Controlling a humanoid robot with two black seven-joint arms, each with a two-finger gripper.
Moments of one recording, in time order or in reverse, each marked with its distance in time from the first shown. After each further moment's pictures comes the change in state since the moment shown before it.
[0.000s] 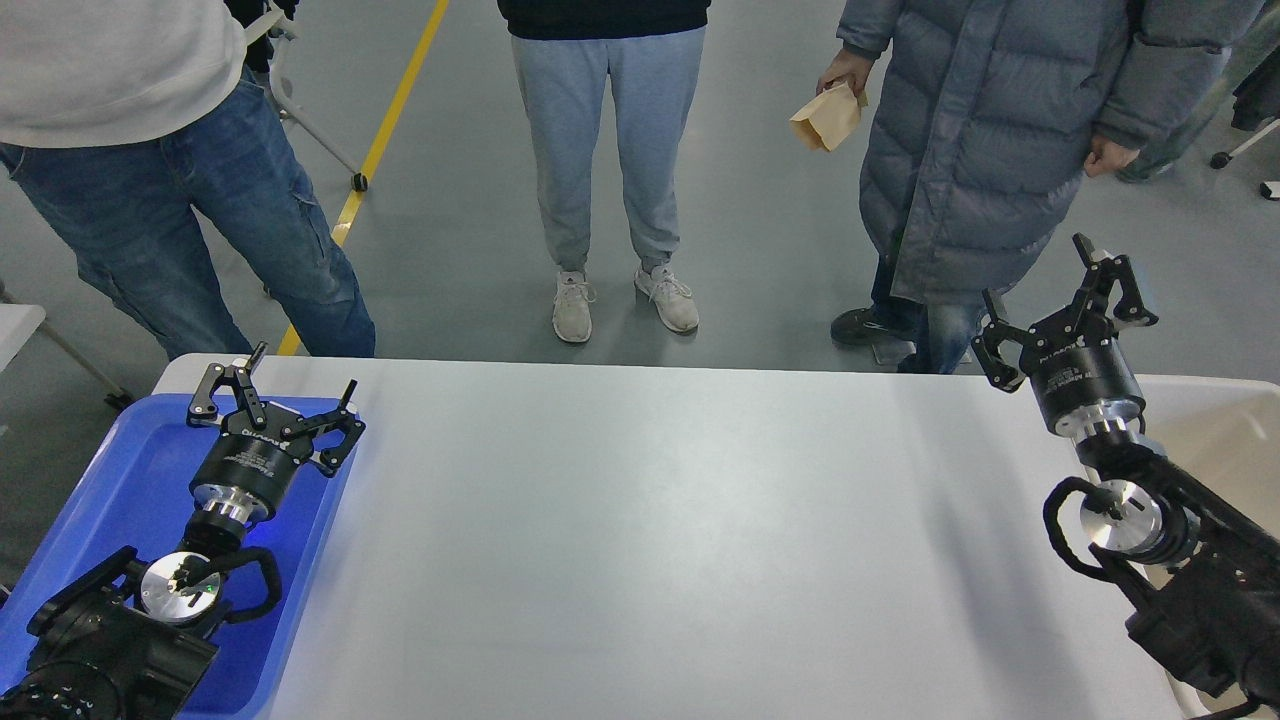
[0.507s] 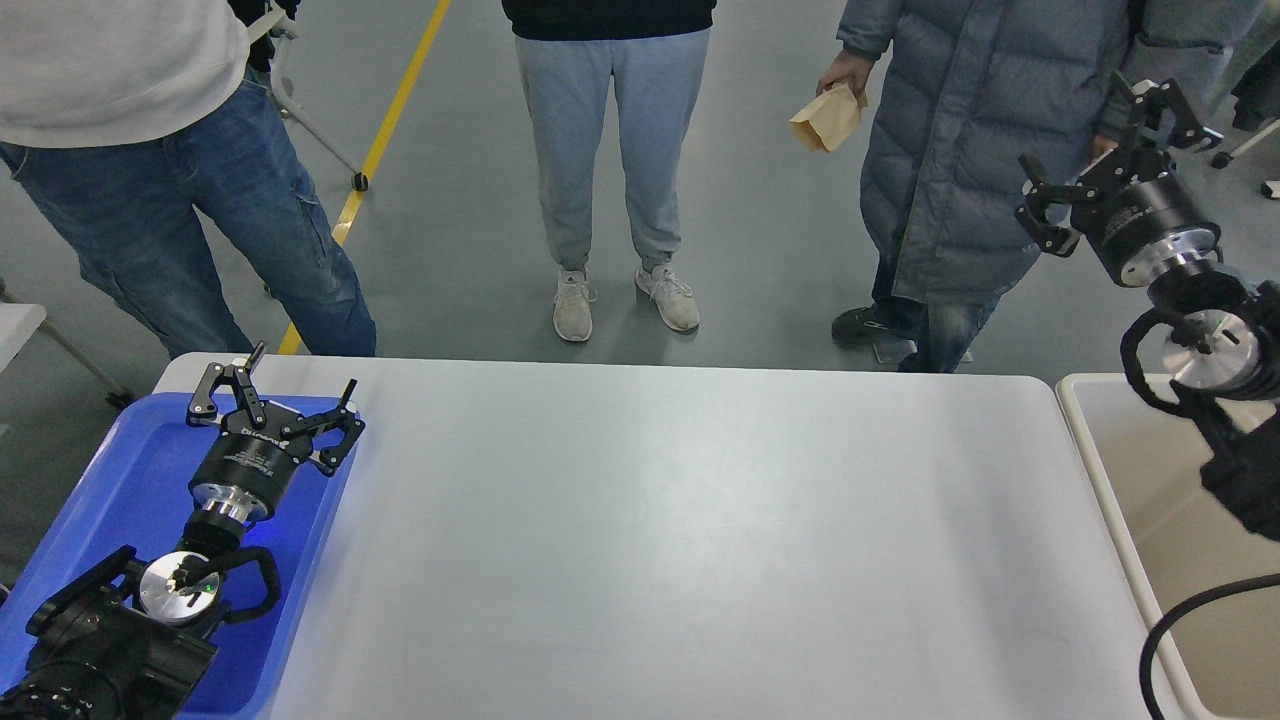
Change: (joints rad) left arm 0.000 0.000 0.000 0.000 0.000 0.000 -0.001; right arm 0.272 -0.119 -0.002 -0.005 0.001 -0.056 -0.273
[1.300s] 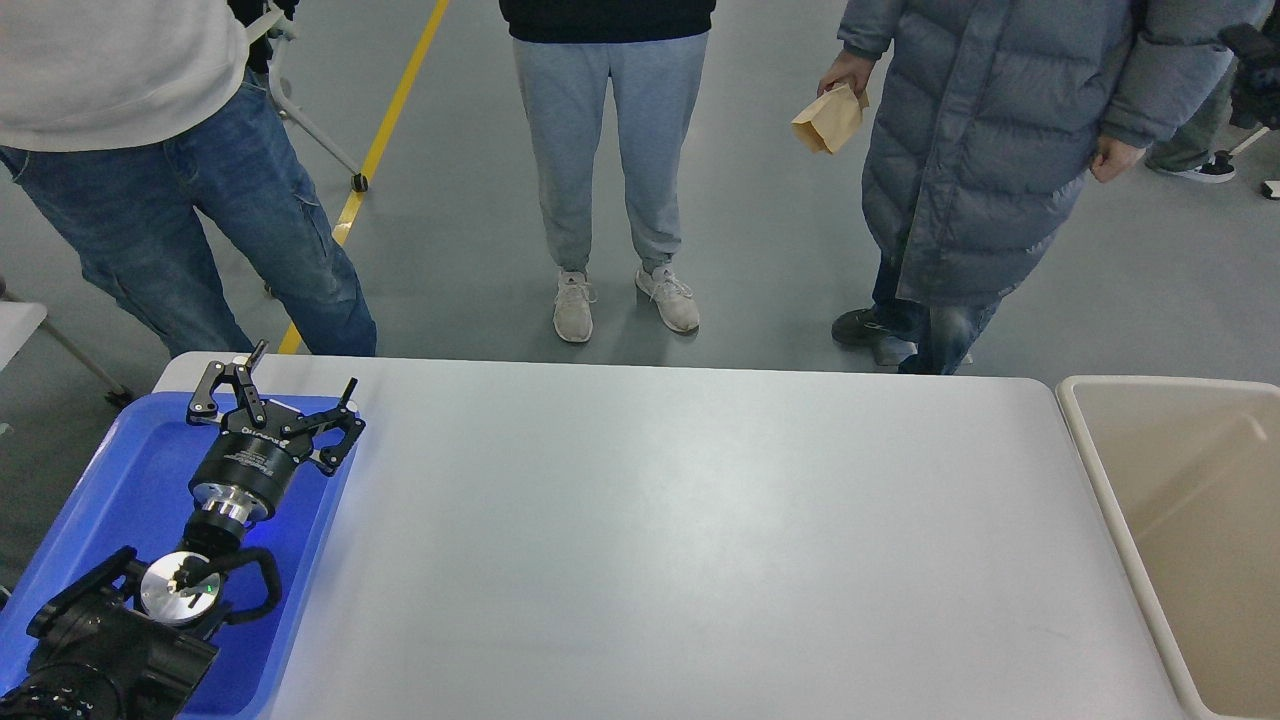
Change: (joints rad) left arm 0.000 0.000 0.000 -0.002 0.000 0.000 0.001; right arm 0.346 -0.227 -0.189 -0.152 -0.328 0.000 -0.110
